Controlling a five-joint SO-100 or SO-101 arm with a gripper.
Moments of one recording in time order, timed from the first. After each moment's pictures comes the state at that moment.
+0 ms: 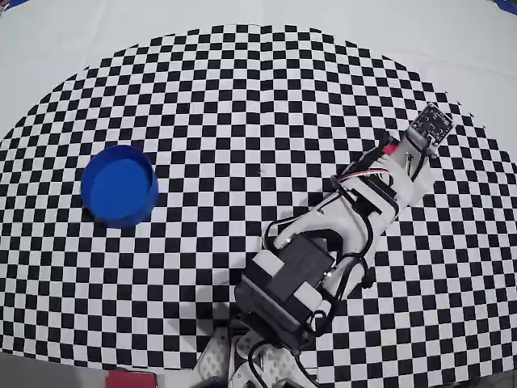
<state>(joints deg) 44.2 89.7 123.0 0.4 -89.5</state>
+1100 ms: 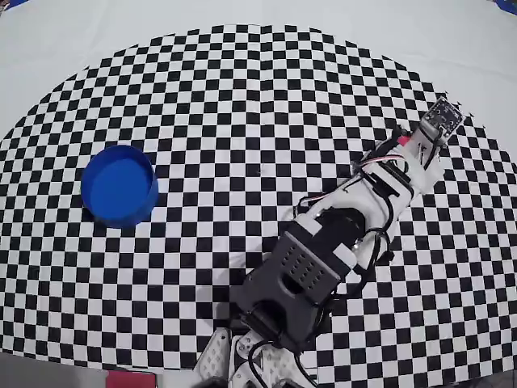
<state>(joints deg) 44.8 72.1 105.7 0.4 -89.5</state>
